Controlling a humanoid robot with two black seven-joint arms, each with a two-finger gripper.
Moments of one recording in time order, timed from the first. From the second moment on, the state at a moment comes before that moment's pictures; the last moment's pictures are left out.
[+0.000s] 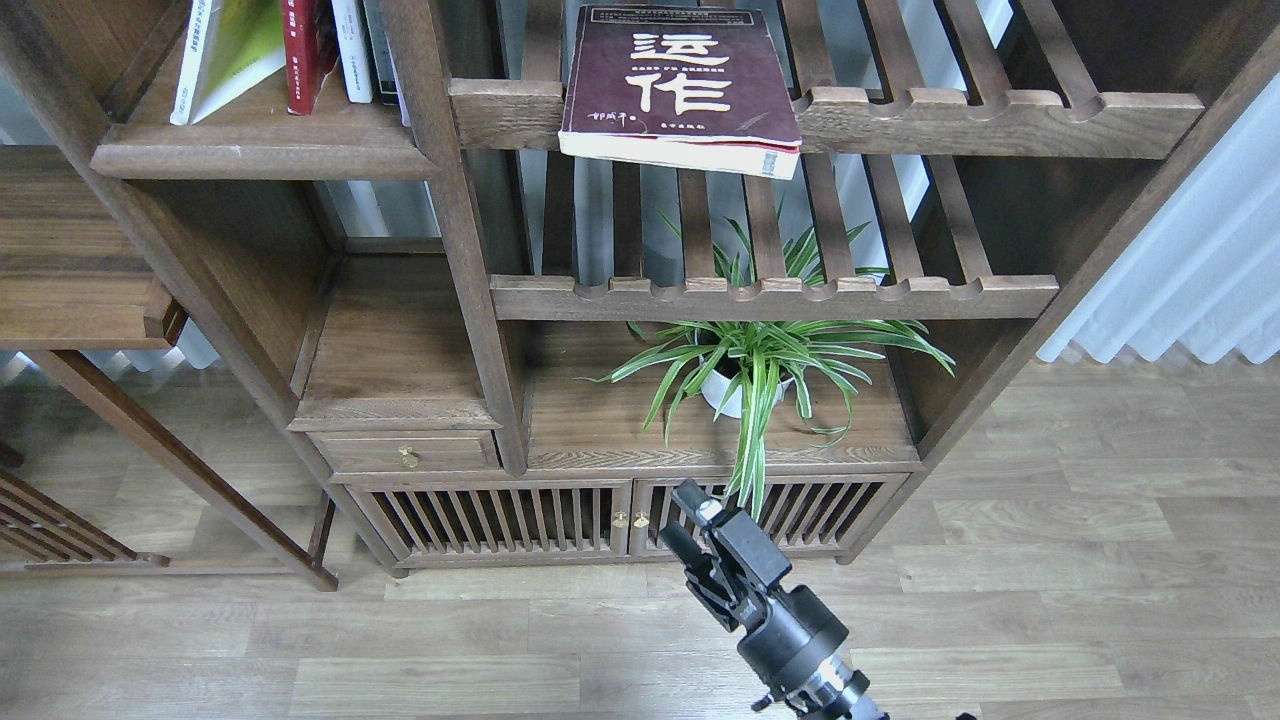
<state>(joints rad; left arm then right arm) -0.97 0.80 -0.92 -1.03 0.33 -0.49 -0.13 -0.20 0.01 1.05 1.31 0.15 0.58 -0.22</state>
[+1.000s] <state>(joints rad) 0.12 0.74 -1.44 -1.27 0.29 -0.49 -0.13 0.28 0.01 0.93 1.37 0.15 0.49 0.03</state>
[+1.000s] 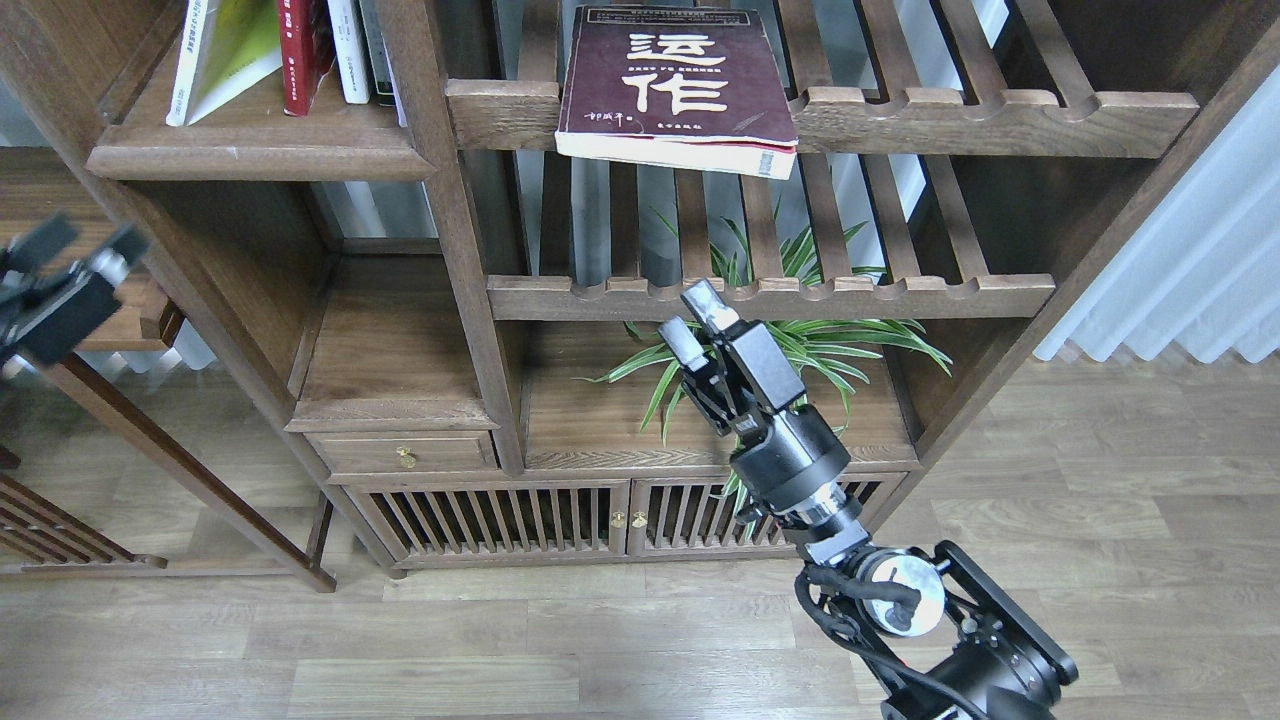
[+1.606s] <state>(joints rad) 0.12 0.69 -1.45 -1.27 0.29 -0.49 -0.12 0.45 0.02 0.98 1.29 0.15 0.39 0.15</state>
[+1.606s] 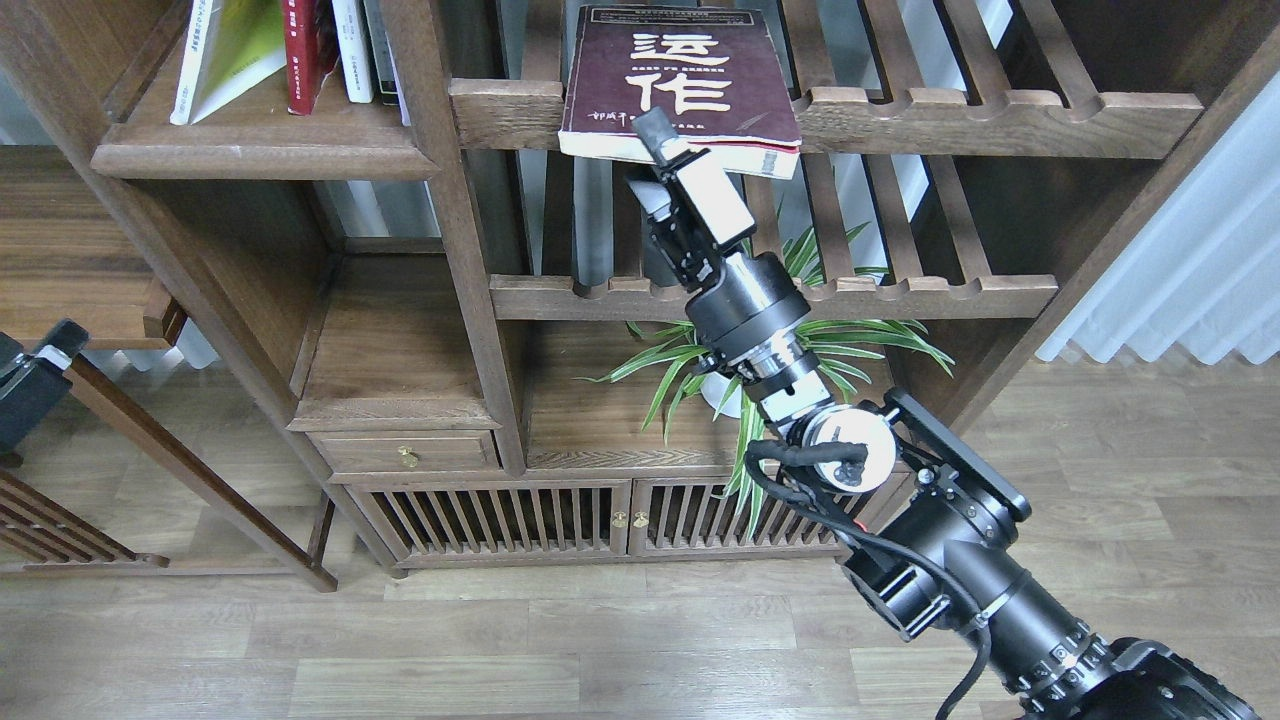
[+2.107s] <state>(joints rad) 0.11 0.66 -1.45 -1.27 0.29 -0.49 -0.09 0.51 0.02 1.01 1.28 0.15 0.29 0.19</state>
